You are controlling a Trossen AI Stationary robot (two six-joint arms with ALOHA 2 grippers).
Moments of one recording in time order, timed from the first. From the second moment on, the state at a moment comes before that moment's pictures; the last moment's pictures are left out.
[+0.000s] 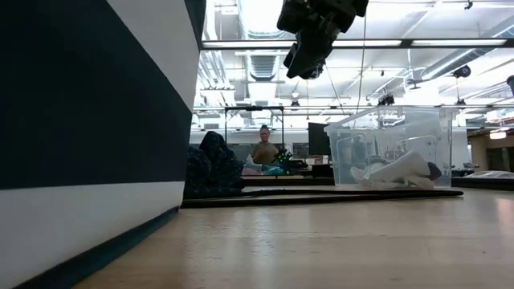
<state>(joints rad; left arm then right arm) -0.84 1.11 0.77 0.19 -0.18 -0.65 -0.31 1.67 1.52 -0.87 -0.40 -0.33</state>
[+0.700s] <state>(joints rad) -0.80 1.13 0.78 0.01 -0.78 -0.50 -0.29 1.66 1.45 -0.81 -0.40 -0.32</state>
